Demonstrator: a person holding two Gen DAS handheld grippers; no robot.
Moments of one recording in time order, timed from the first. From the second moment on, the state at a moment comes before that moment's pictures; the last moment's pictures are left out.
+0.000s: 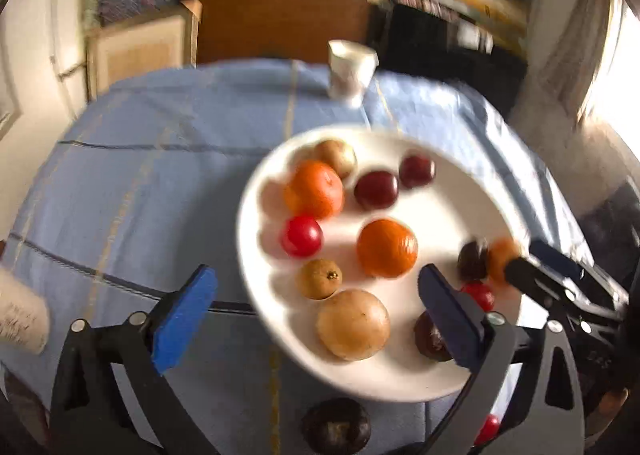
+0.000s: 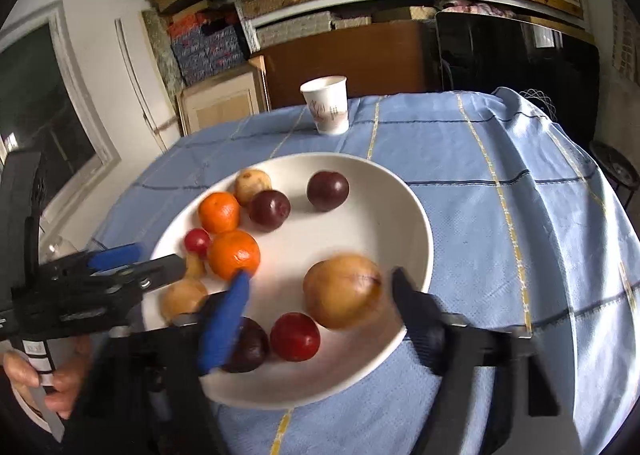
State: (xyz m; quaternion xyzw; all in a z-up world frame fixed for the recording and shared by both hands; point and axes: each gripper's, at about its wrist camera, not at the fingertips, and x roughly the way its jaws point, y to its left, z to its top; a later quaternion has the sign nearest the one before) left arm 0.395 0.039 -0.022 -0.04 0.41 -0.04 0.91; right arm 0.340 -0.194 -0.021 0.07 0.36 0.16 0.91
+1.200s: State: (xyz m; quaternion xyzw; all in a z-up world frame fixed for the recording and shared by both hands) left arm 0.226 0.072 -0.086 0.01 0.50 0.01 0.87; right arm 0.172 -0.160 -0.059 0.01 0.45 0.23 0.86
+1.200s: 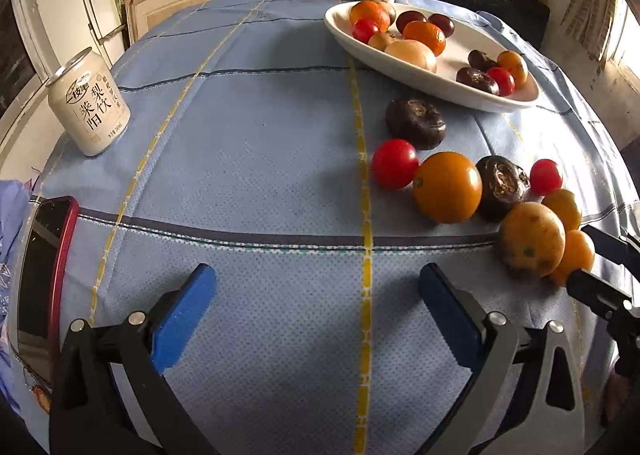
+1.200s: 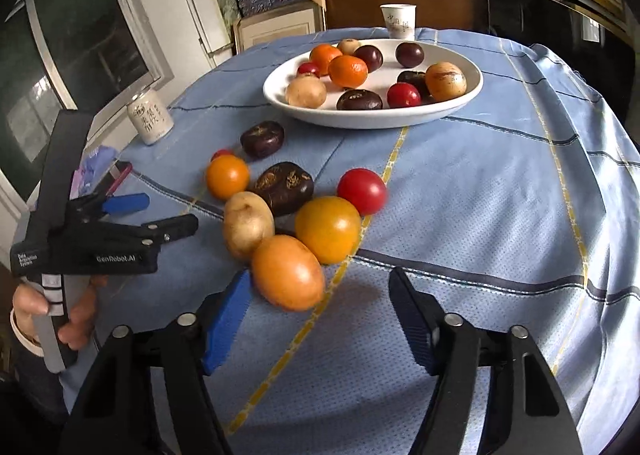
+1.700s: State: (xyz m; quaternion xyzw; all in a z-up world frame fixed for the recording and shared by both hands) left arm 0.226 0.072 -0.086 0.01 0.50 0.01 0.87; right arm 0.173 -0.146 -0.062 0.01 0.46 0.22 0.86
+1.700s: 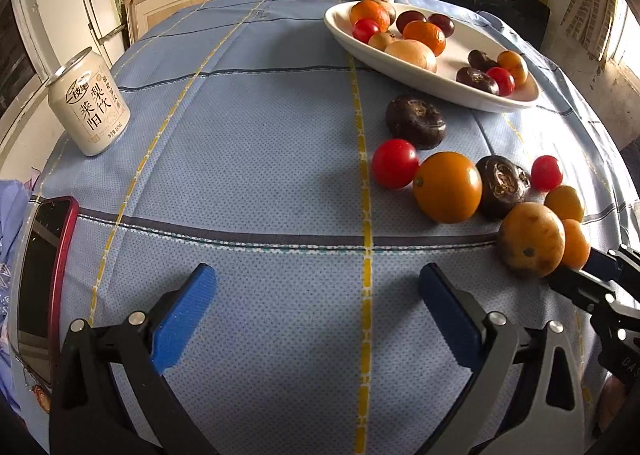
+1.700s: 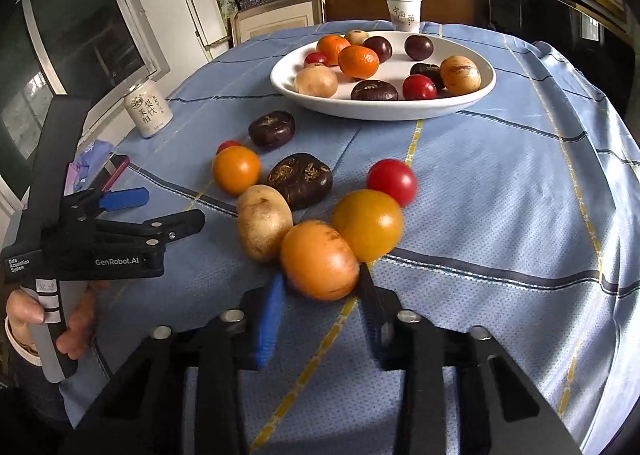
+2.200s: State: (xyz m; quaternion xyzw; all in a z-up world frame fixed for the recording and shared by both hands) left arm 0.224 0.042 -0.084 0.04 0.49 -0.07 0.87; right arm 0.177 -0.189 -0.066 0.08 0.46 0.18 0.86
